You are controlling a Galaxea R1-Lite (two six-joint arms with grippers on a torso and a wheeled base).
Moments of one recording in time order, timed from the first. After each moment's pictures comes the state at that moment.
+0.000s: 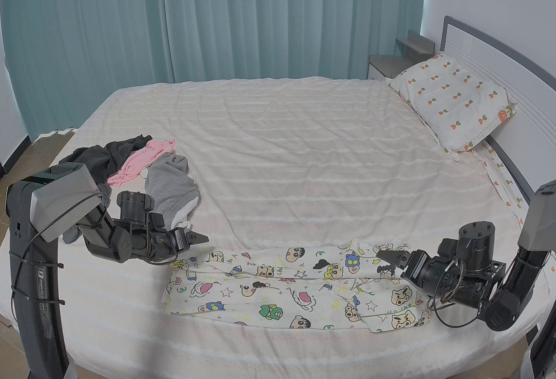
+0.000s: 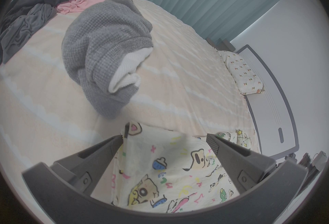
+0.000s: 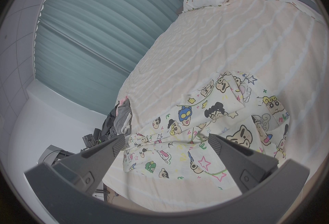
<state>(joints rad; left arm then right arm) -0.05 2.40 -1.00 -0.60 -0.44 -0.41 0.39 2.03 -0.20 -1.33 0.10 0.89</state>
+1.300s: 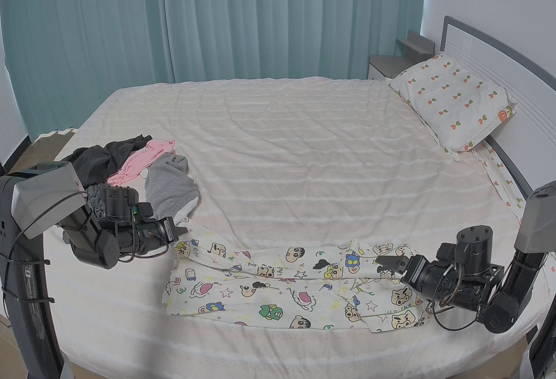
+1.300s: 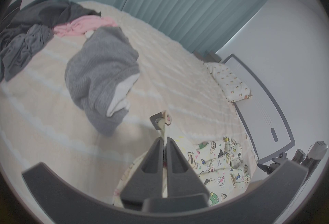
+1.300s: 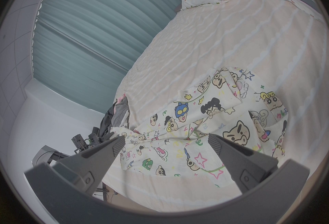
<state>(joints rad) -0.02 2.31 -0.85 -0.91 -0.46 -0.41 0.40 2.04 -0.19 -1.33 0.10 0.89</state>
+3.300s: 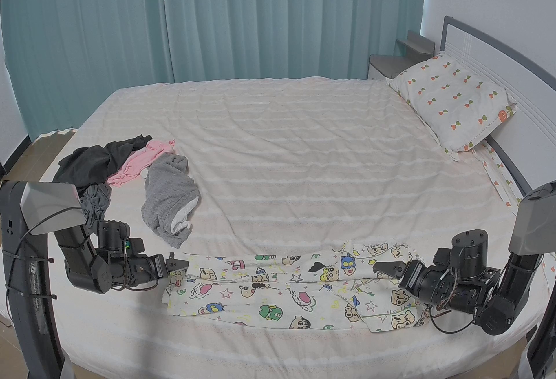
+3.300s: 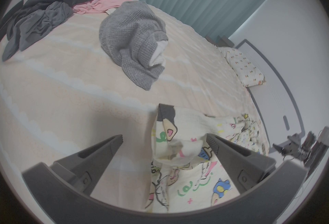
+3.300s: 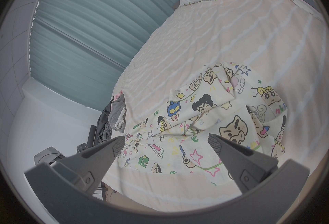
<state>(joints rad) 0.06 2.37 -0.66 -0.92 -0.44 -0.30 0.40 2.08 -0.19 -1.34 0.10 0.89</state>
